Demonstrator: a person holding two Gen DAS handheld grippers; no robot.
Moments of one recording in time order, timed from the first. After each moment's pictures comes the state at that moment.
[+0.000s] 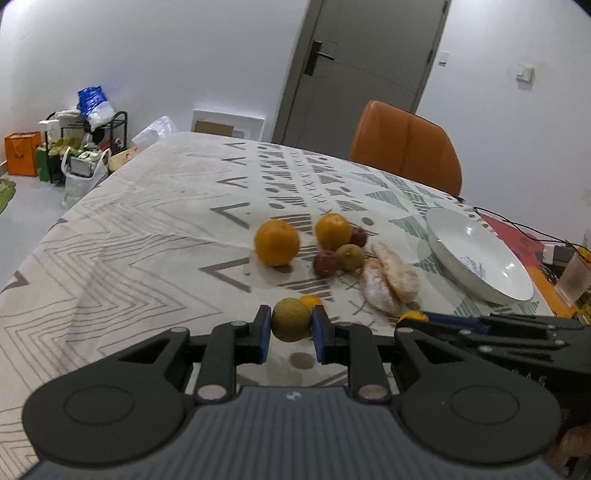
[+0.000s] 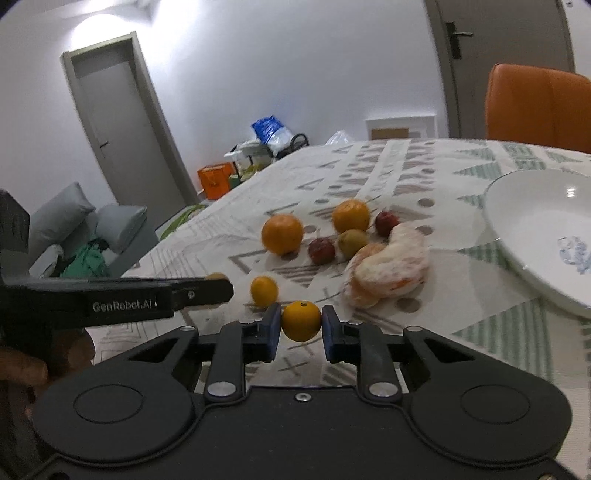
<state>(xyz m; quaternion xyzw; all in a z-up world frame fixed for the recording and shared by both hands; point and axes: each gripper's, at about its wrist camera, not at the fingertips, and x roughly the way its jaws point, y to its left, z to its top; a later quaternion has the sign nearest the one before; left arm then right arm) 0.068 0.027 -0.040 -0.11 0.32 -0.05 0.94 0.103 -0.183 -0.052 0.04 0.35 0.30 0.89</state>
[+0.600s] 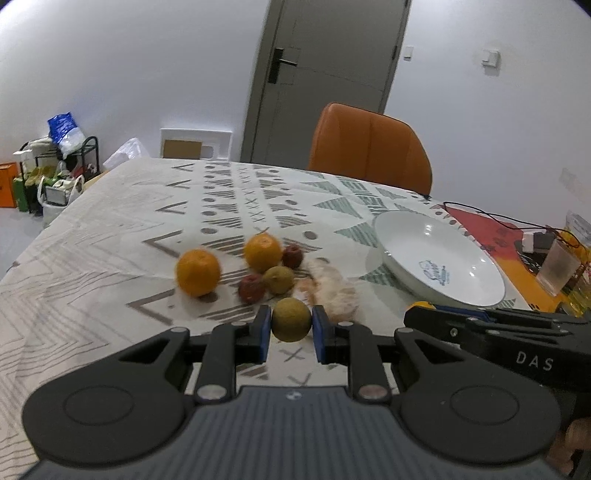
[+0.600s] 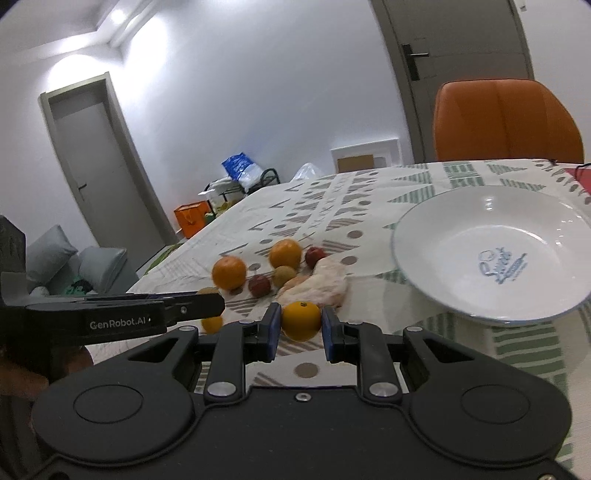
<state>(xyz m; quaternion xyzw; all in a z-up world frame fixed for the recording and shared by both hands) 0.083 -0.030 -0.024 -0.07 0.30 -0.09 0.95 0.106 -0.244 -0.043 0.08 0.32 0.25 0.91</state>
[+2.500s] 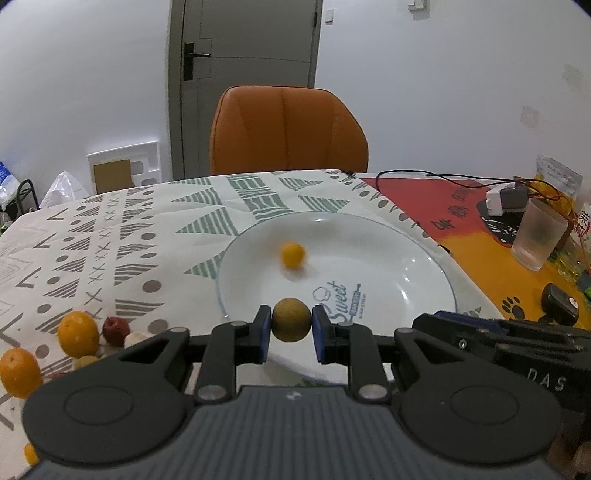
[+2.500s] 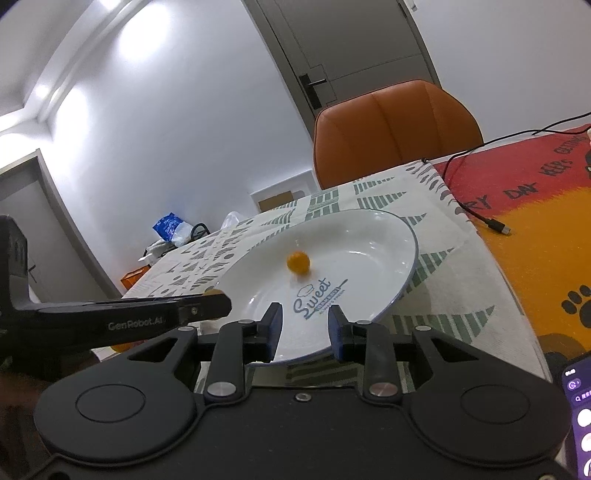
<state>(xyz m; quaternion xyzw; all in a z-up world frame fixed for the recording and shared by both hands) 0.166 -0.183 -0.024 0.02 0.31 -0.16 0.94 0.131 -0.378 -0.062 0.17 0.29 0.15 0.93</state>
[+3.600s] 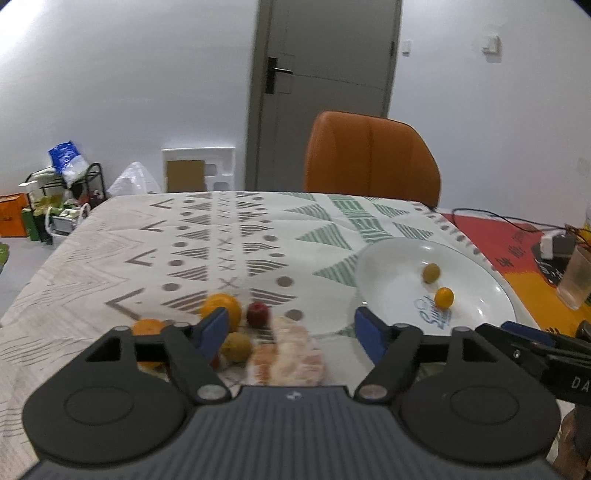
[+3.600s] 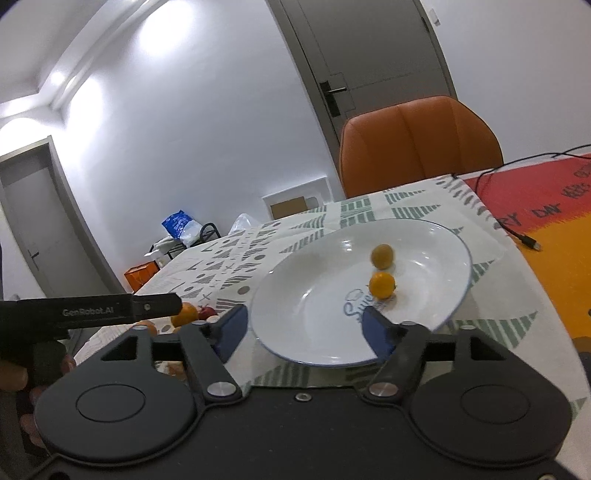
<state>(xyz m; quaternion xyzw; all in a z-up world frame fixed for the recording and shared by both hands) 0.132 -0.086 0.000 -0.03 0.29 -0.05 0.96 0.121 -0.327 -0.043 0.14 0.27 0.16 0.94</state>
